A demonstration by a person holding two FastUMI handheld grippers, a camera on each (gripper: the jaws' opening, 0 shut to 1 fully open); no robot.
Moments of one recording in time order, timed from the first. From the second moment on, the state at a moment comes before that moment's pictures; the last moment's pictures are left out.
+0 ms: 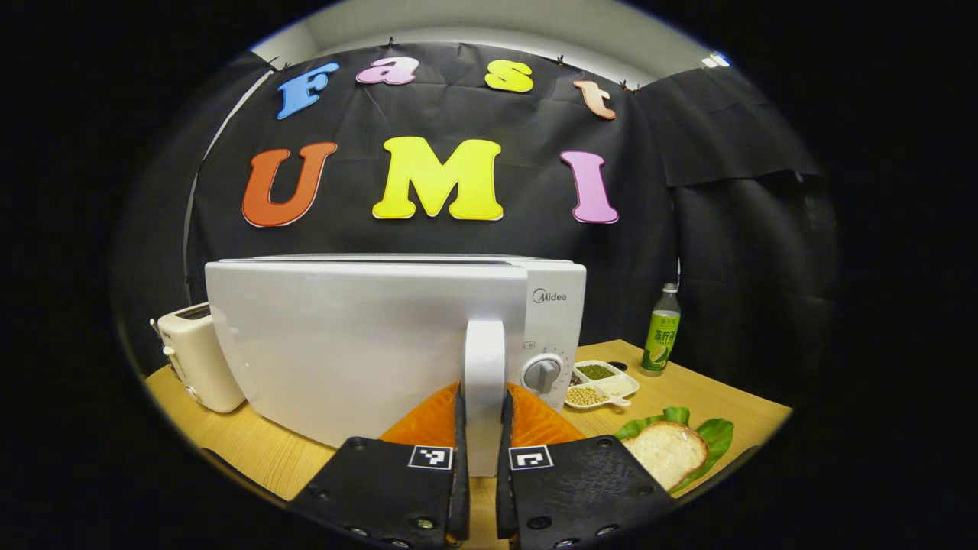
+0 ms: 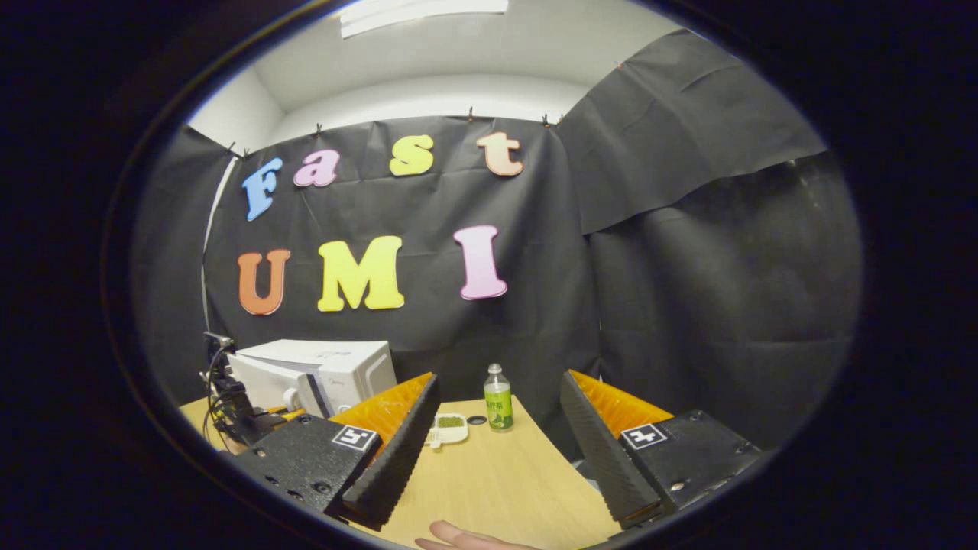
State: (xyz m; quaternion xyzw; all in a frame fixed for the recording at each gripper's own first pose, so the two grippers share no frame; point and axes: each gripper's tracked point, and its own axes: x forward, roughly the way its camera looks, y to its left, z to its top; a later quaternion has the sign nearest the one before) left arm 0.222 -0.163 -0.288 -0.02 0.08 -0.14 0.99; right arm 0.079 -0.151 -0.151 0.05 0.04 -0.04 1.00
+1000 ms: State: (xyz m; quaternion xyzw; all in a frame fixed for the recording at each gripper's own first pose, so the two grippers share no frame) left arm 0.039 0.031 -0.262 0.02 0.08 -0.05 1.00; right arm 0.055 -0.061 -0.130 0.02 0.05 0.02 1.00
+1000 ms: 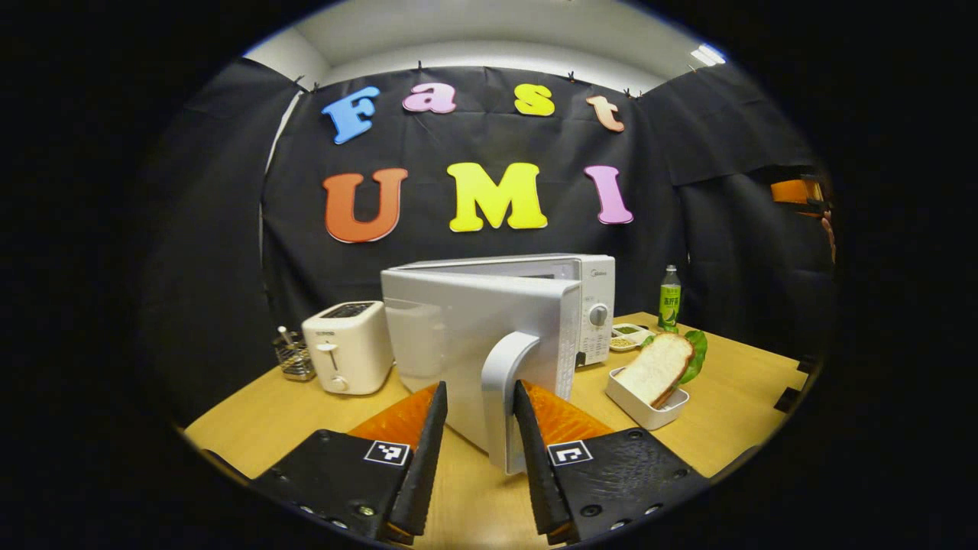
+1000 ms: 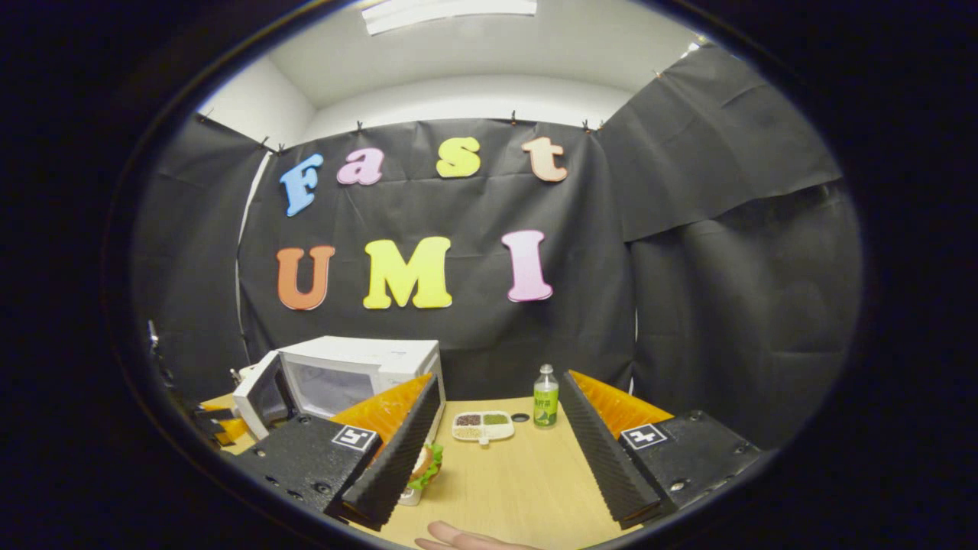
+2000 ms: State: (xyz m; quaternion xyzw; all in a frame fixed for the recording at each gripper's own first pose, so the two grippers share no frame) left arm 0.007 0.076 -0.124 -0.03 0.02 0.06 1.00; right arm 0.164 0.010 -0.267 0.08 0.39 0.19 0.90
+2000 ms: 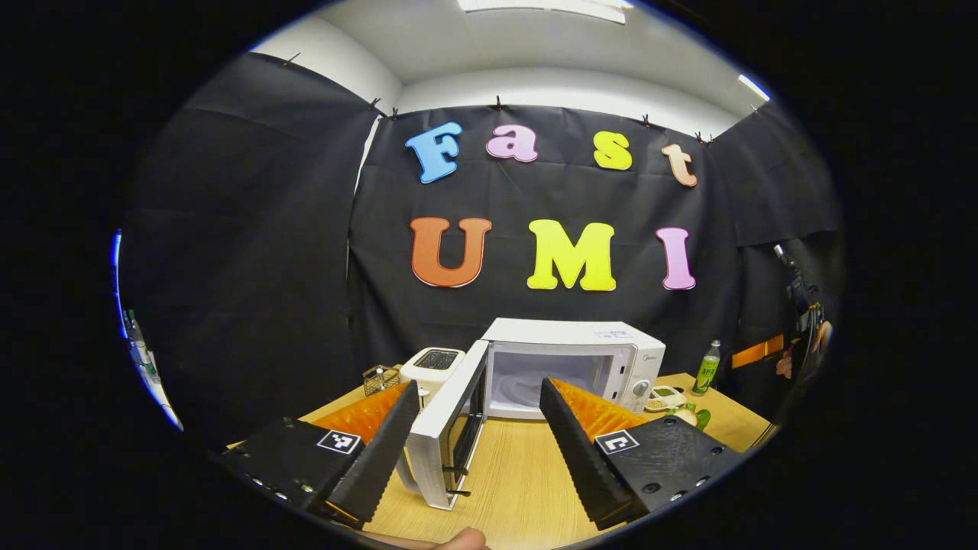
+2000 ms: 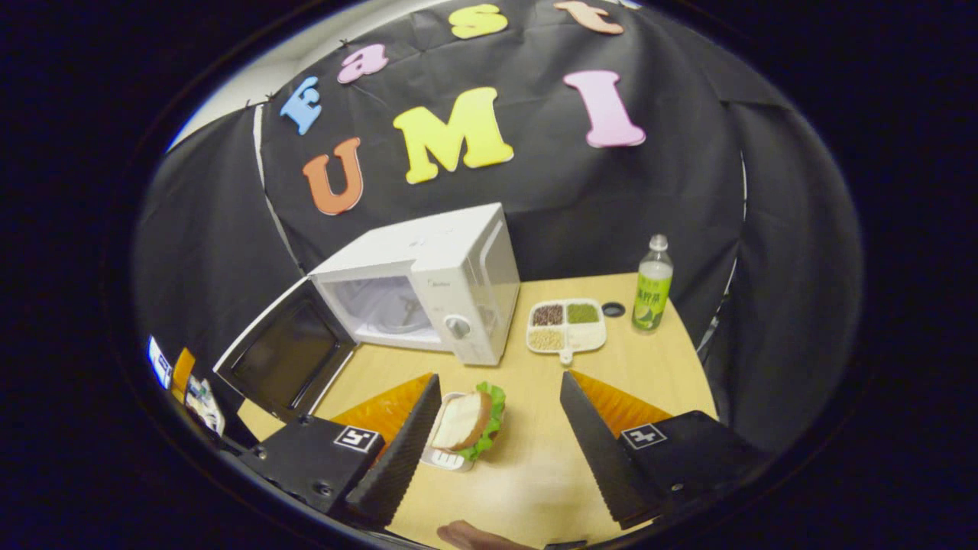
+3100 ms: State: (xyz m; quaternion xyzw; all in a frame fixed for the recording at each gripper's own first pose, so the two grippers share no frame) left arm 0.010 0.054 -0.150 0.01 0.05 0.06 1.00; right arm 0.150 0.064 -0.355 0.18 0.55 0.32 0.75
